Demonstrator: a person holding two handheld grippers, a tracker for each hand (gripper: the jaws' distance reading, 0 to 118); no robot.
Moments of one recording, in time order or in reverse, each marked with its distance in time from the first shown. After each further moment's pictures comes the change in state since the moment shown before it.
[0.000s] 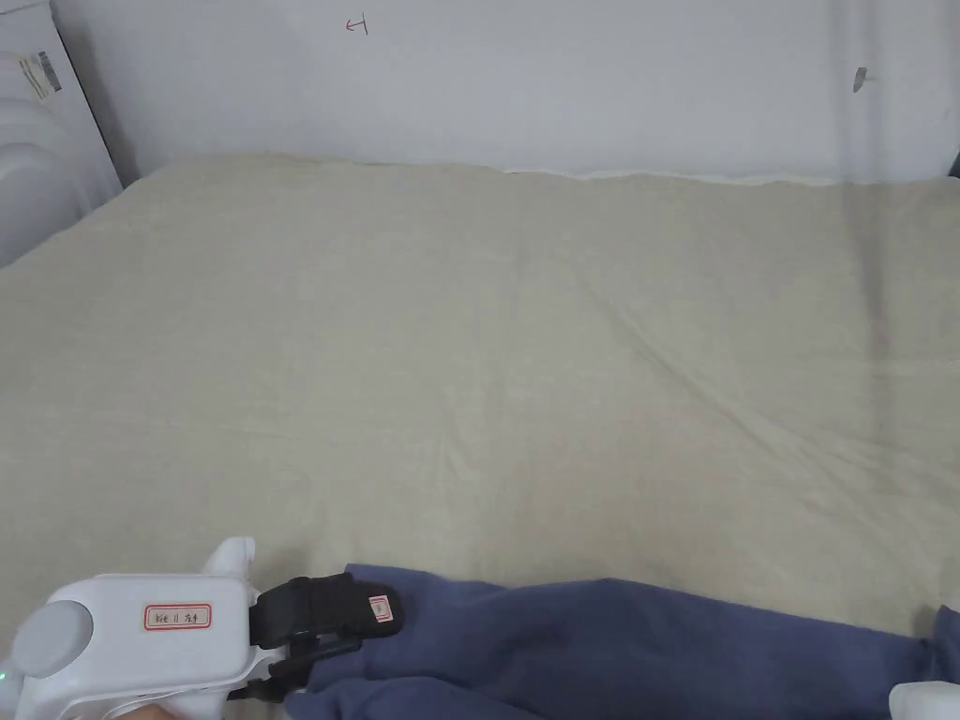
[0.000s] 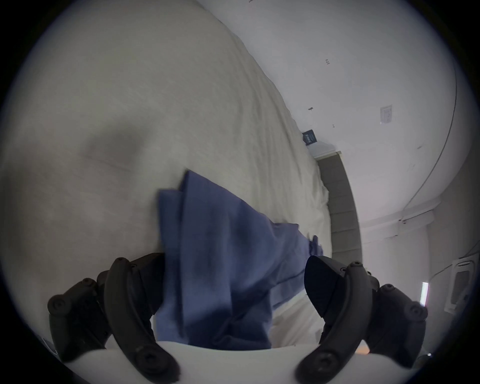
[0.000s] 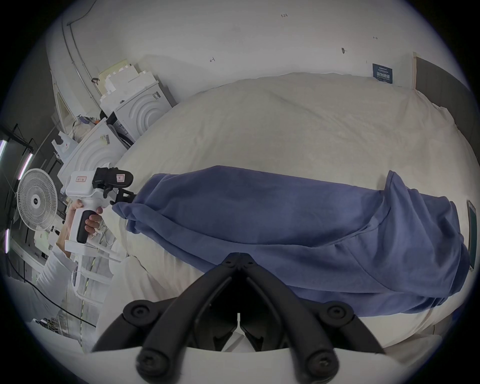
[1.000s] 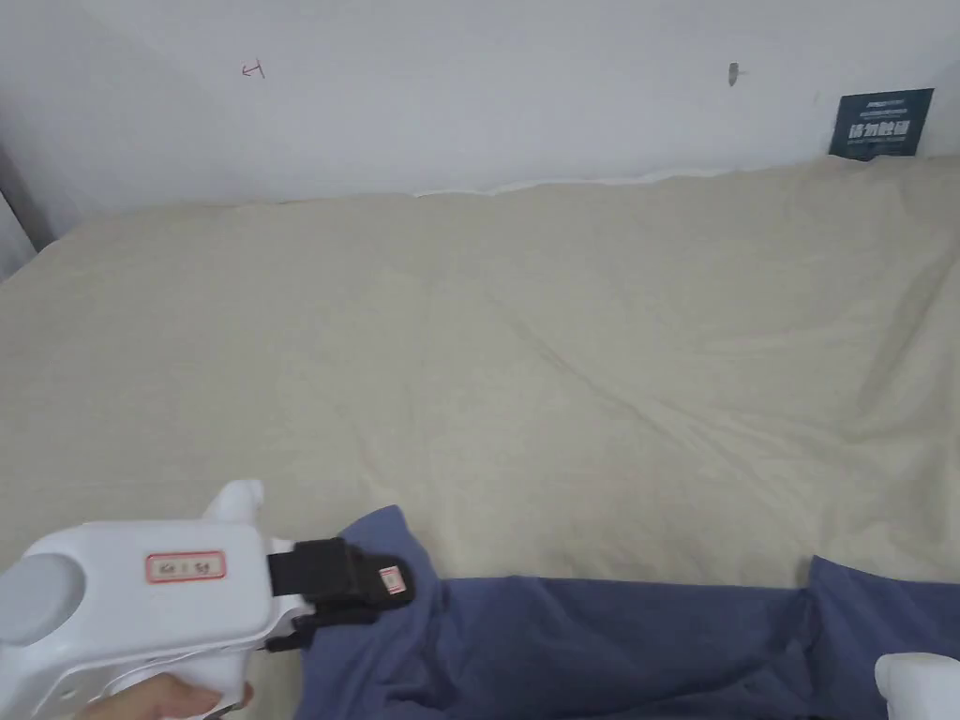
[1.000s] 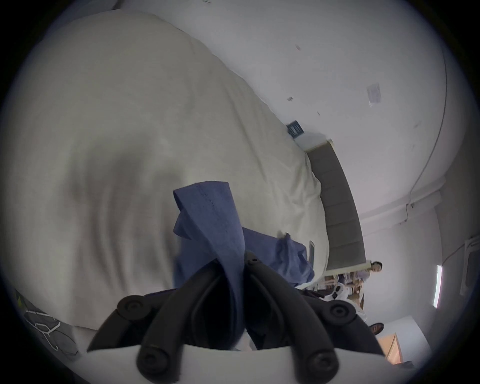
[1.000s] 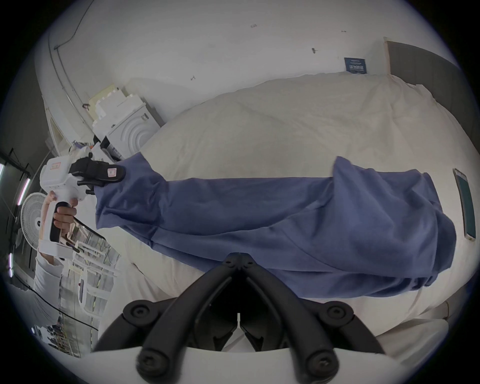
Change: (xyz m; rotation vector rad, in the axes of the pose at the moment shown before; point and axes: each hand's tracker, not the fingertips) left arm 0.173 -0.027 -0.032 0.018 0.072 -0.132; right arm 0.059 -0.025 0.047 0.080 -0.011 -0.115
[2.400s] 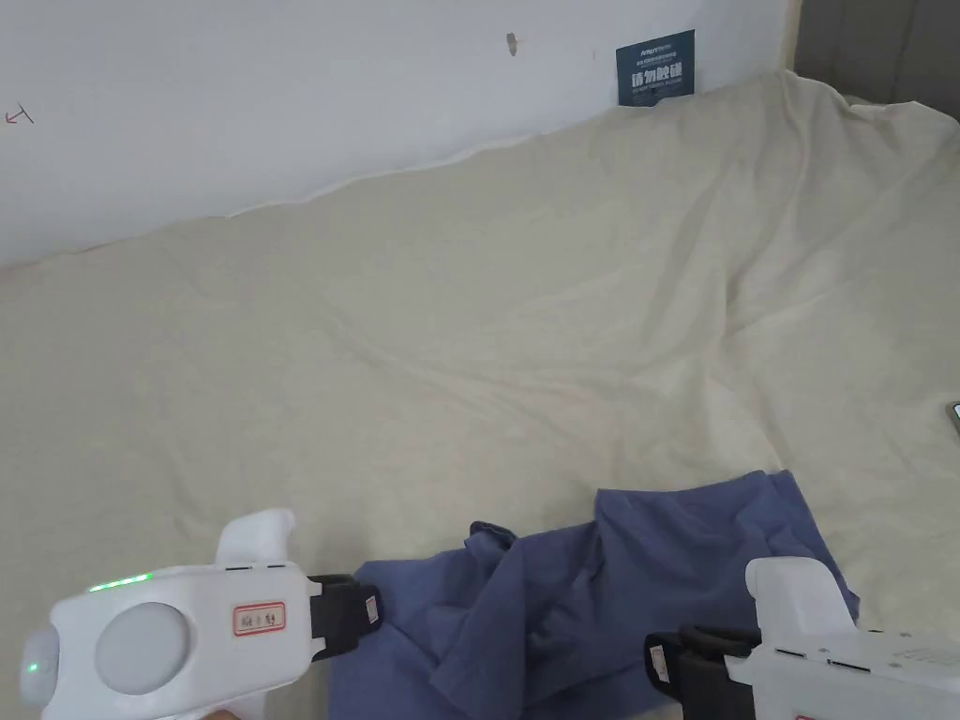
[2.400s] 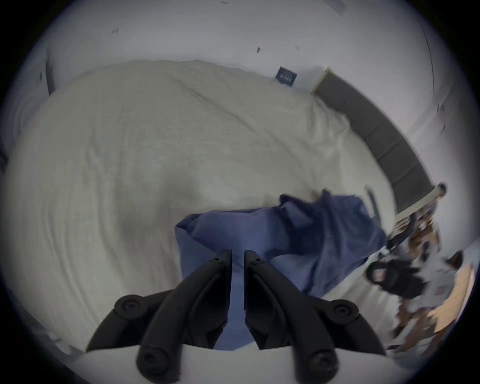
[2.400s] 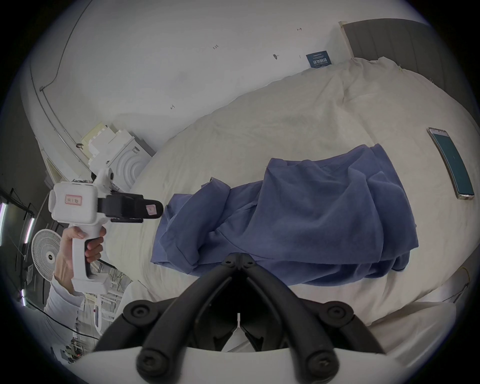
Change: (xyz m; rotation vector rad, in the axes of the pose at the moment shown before) left arm 0.068 -0.054 -0.130 -0.100 0.368 -0.475; right arm 0.069 -0.019 0.037 0.097 0.017 -0.172
